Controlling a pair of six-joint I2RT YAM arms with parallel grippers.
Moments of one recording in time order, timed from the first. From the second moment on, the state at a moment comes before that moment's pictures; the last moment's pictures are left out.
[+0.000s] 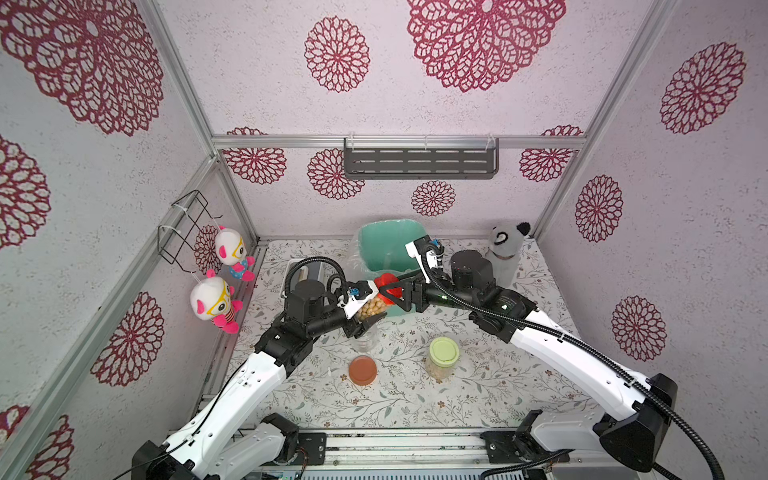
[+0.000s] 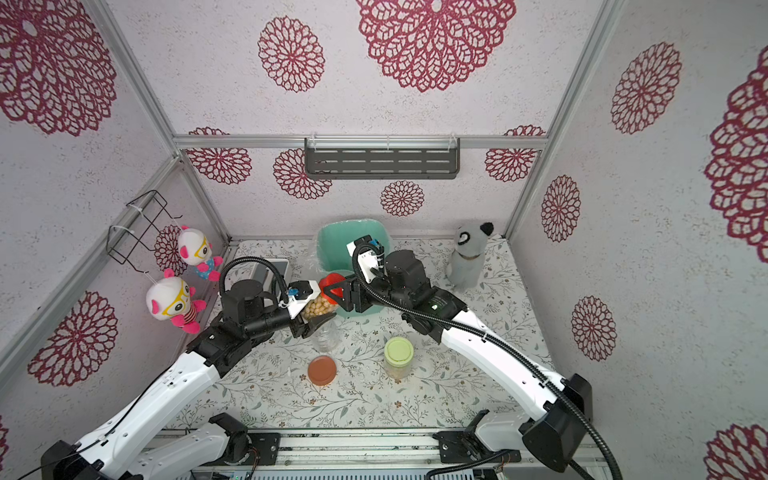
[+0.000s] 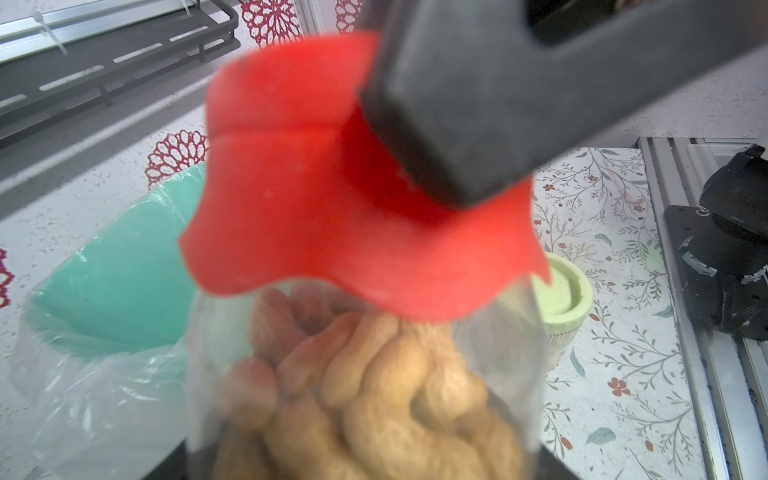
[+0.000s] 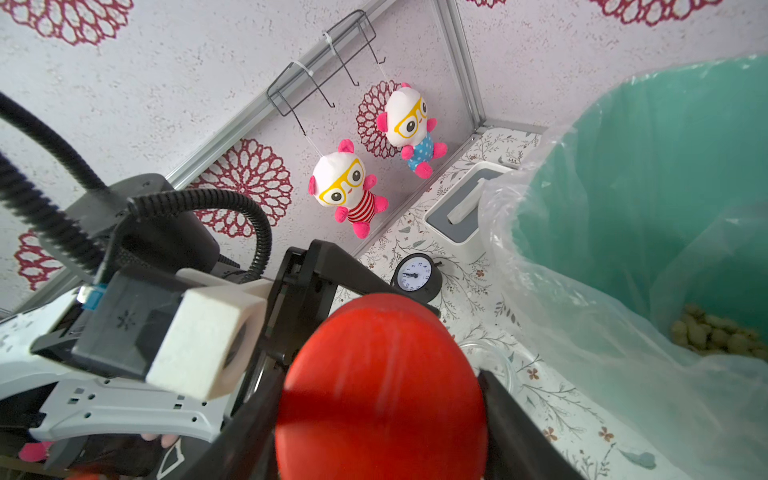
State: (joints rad) left arm -0.48 1.02 0.83 -0.14 0.48 0.41; right arm 0.79 1.32 1.29 -0.25 -0.39 0.43
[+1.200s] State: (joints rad) left arm -0.46 1.07 0.91 -0.31 0.65 0.52; right arm 0.67 1.25 1.22 -0.28 -0.72 -0.18
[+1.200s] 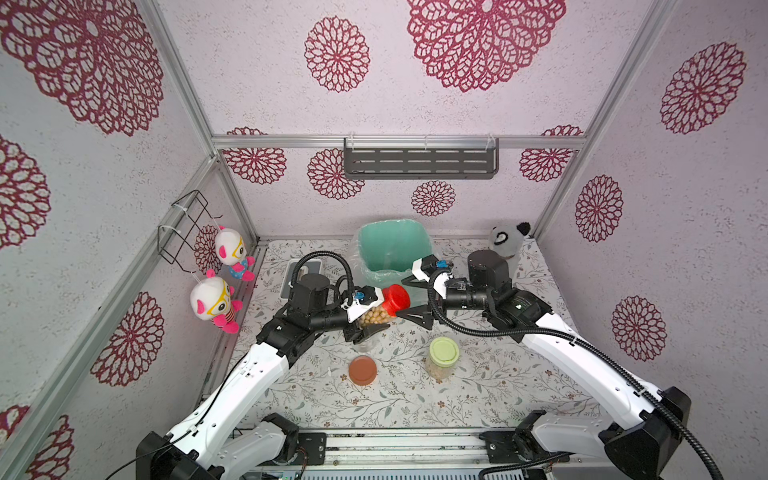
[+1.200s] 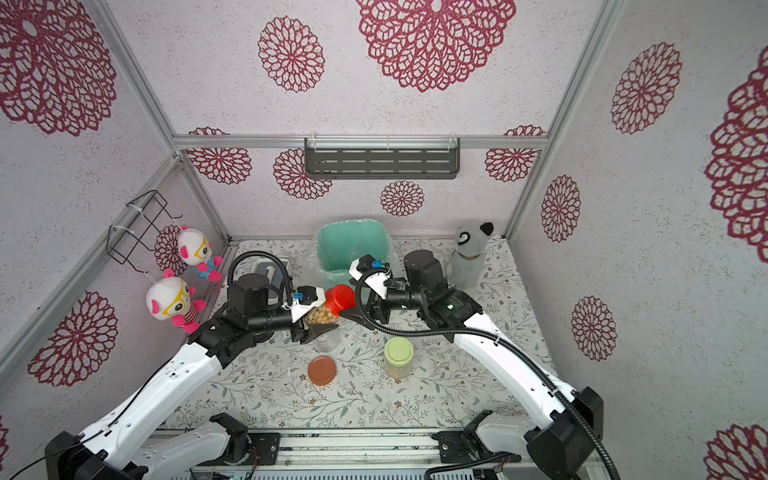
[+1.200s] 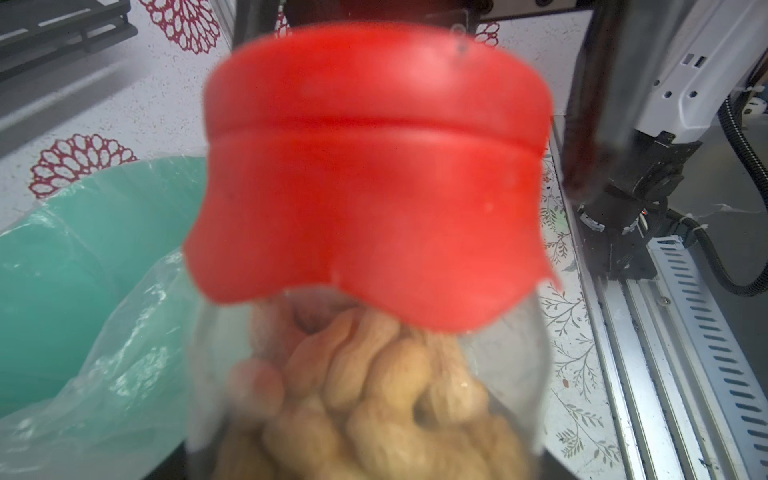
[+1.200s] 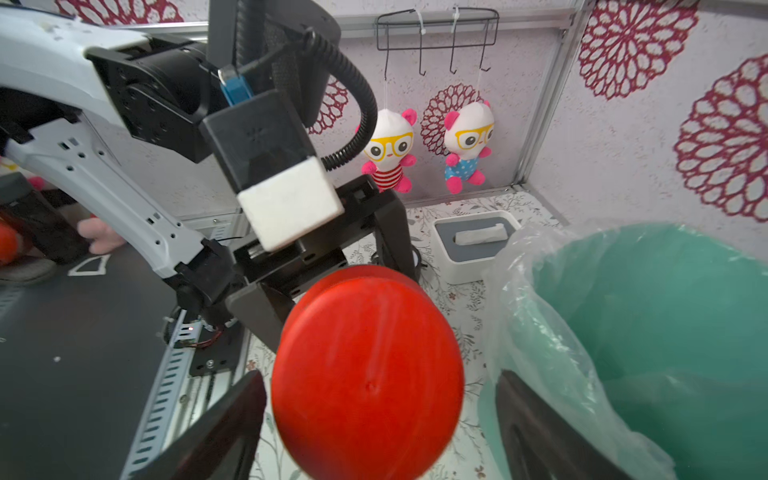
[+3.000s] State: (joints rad) left arm -0.46 1.01 0.81 -0.14 0.47 0.42; right arm 0.88 1.28 1.16 -0.08 -0.18 0.61
